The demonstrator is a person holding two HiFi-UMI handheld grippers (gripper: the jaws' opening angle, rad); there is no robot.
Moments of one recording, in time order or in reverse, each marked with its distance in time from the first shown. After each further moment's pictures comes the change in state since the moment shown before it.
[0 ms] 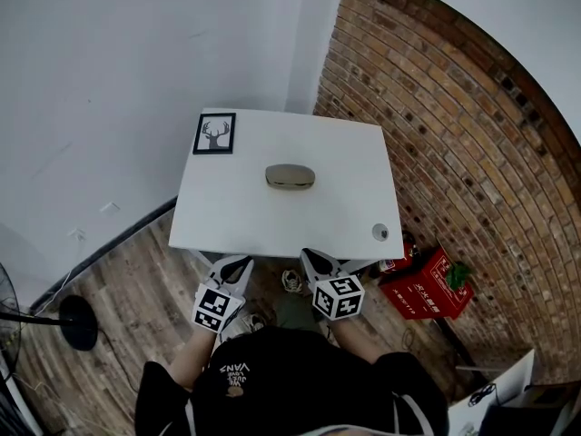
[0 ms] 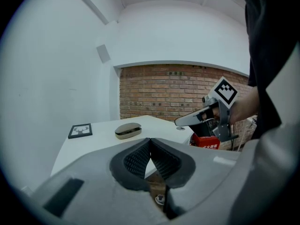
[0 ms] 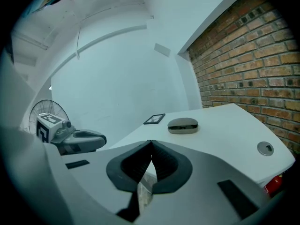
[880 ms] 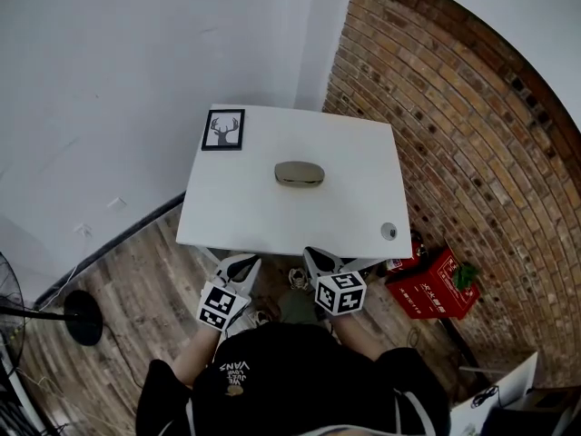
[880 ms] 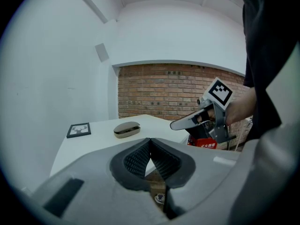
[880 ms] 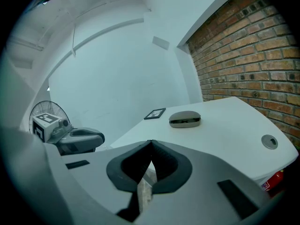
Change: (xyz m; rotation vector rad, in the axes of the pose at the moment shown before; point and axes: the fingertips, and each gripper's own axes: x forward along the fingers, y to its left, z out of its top) left arm -0.003 -0.001 -0.004 0.005 0.007 -0.025; right arm 0.015 0.006 -0.013 0.028 0.061 0.004
